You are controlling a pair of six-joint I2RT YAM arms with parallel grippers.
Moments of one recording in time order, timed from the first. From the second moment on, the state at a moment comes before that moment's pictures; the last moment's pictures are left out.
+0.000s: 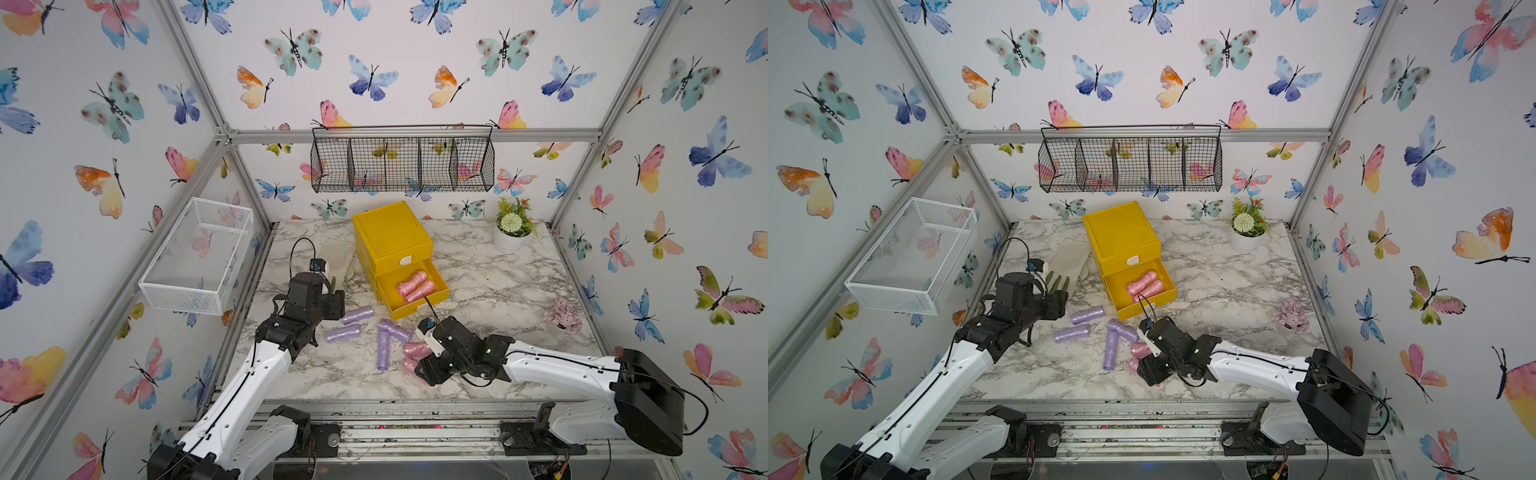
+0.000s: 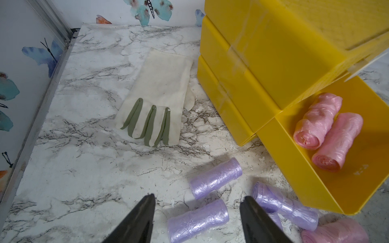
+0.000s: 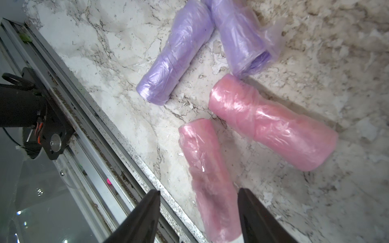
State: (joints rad) left arm -0.32 0.99 0.81 -0.48 -0.11 -0.20; right arm 1.05 1.37 0.73 -0.34 -0.13 0.42
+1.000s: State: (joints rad) left arm -0.32 1.00 0.81 -0.48 -0.11 -0.20; right arm 1.11 1.53 0.78 -0.37 -0.04 0.37
